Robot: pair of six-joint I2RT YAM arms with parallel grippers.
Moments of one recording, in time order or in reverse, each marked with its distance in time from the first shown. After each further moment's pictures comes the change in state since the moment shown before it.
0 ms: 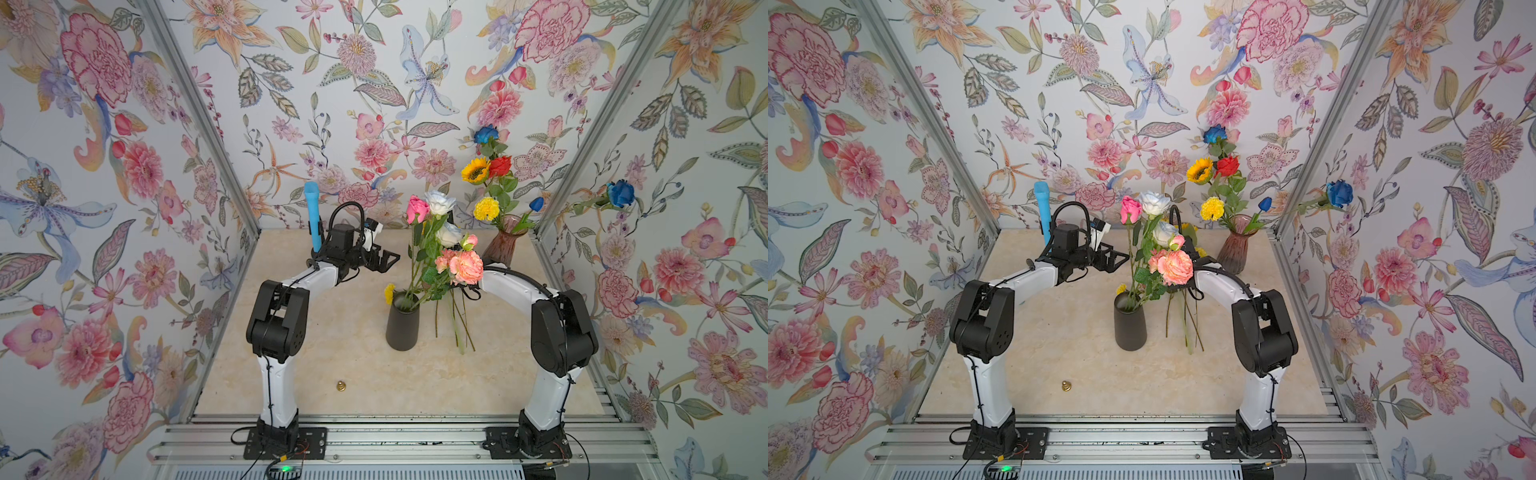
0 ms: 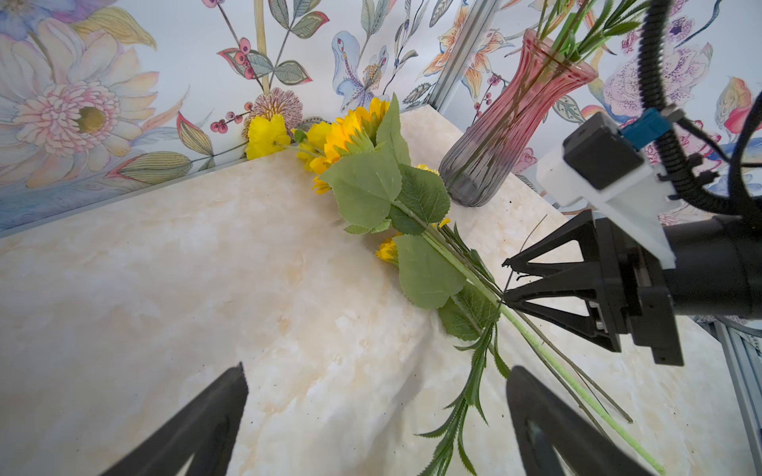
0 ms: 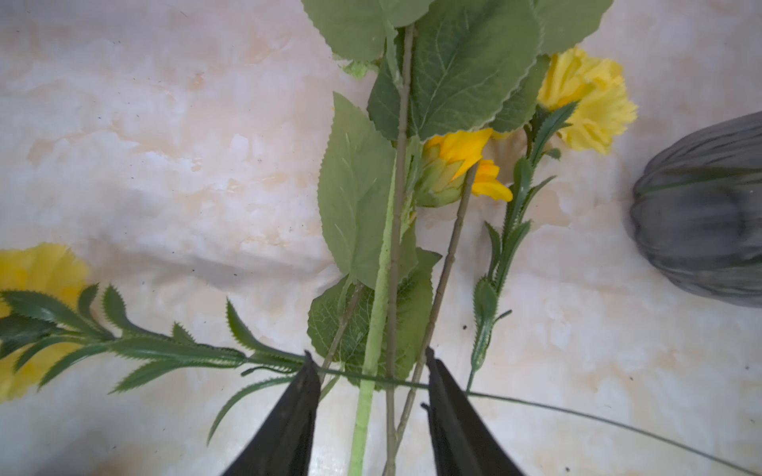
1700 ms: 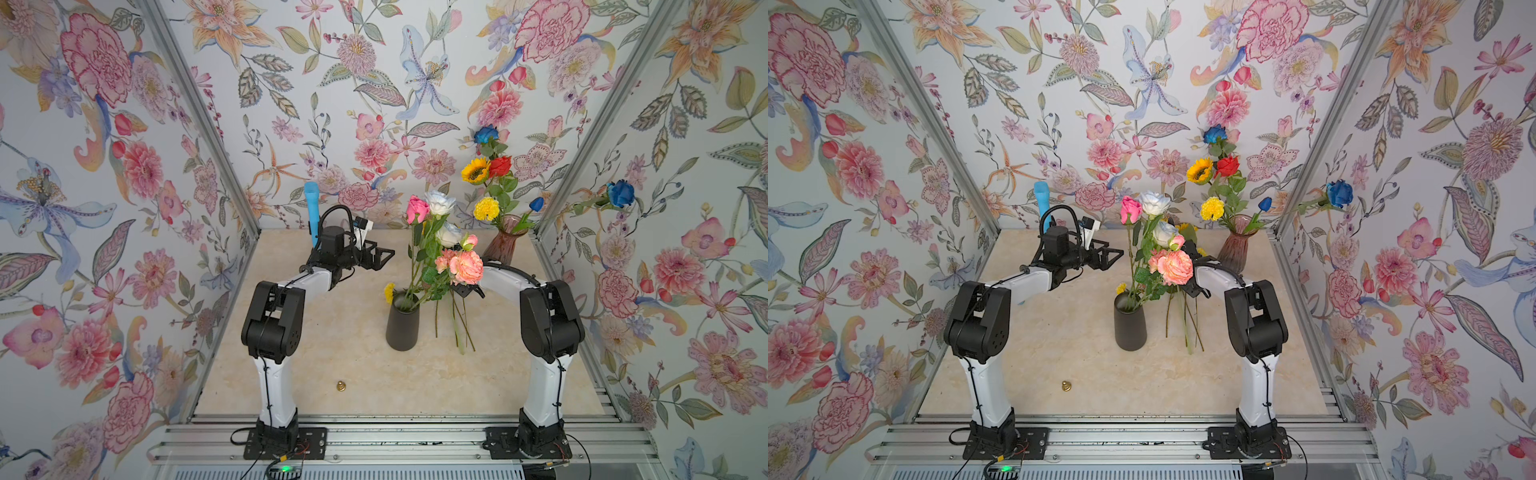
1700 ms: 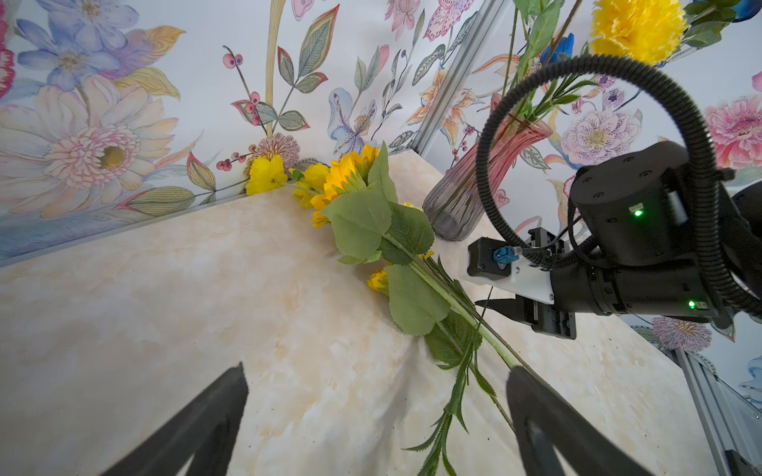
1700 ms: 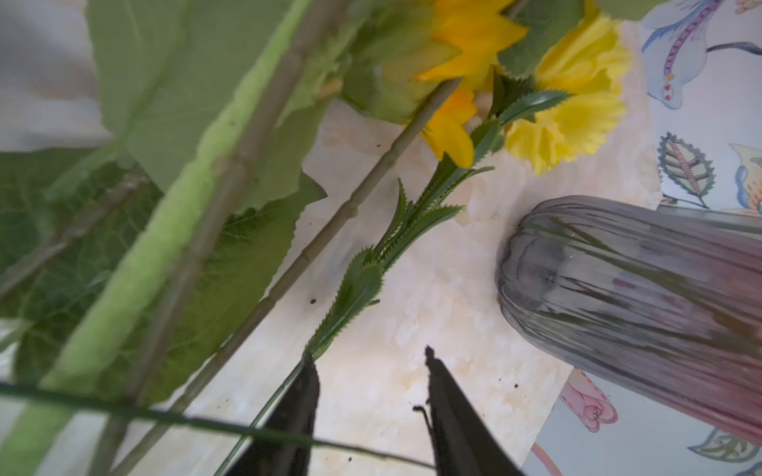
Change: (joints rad) left arm 0.052 -0.019 -0.095 0.235 0.084 -0.124; right arm -0.055 0.141 0.051 -0.073 0.277 -0.624
